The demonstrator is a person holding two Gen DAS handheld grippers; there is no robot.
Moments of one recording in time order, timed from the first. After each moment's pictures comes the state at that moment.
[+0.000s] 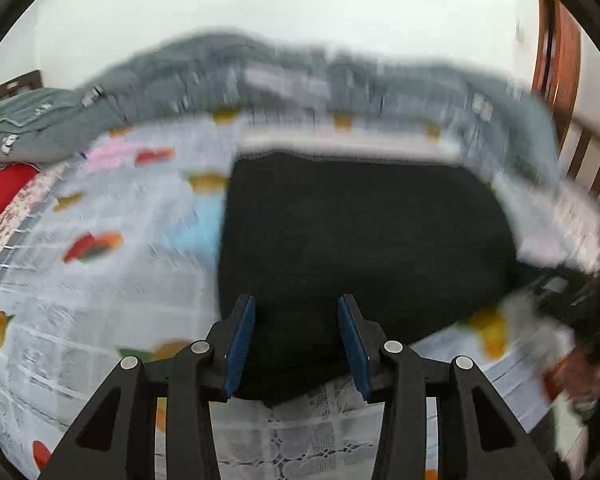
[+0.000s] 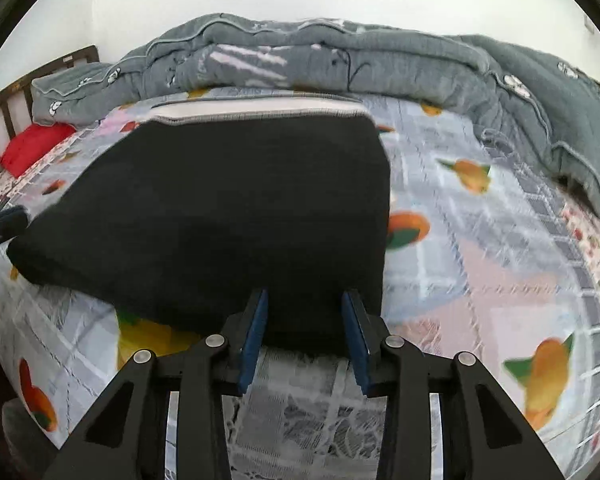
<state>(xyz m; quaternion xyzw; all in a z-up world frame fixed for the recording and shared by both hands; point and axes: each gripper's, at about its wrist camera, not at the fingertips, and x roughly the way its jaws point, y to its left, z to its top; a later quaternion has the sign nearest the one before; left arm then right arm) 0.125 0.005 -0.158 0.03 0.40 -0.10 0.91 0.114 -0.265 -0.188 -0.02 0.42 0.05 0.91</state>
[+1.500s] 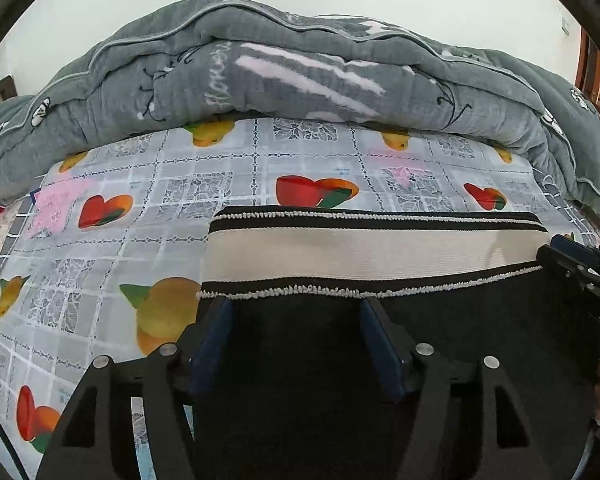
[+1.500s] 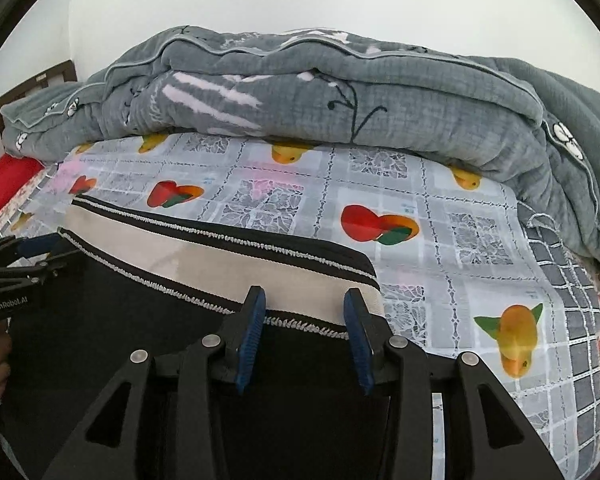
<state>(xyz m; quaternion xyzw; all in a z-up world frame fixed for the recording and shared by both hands) 0.325 -0.021 -0.161 0.02 0.42 -0.08 0.90 0.310 -0.263 -0.173 -0.03 0.41 0.04 0.91</state>
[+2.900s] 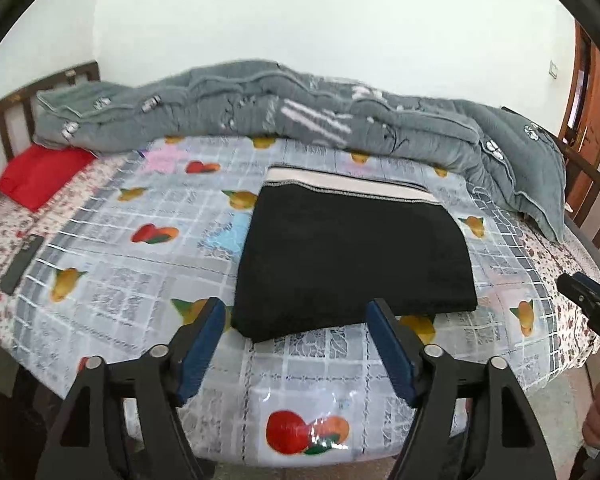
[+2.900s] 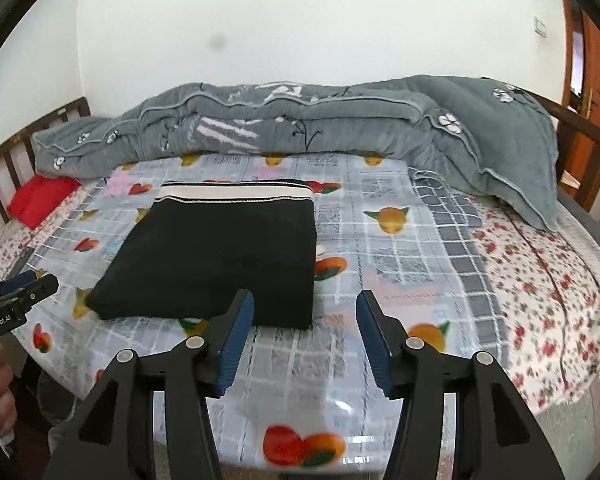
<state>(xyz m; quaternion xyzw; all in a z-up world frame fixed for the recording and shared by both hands) 0.036 -0.006 -0.048 -0.03 0.37 -0.02 0.93 0.028 -0.296 -0.038 0.01 0.38 -0.01 0.92</state>
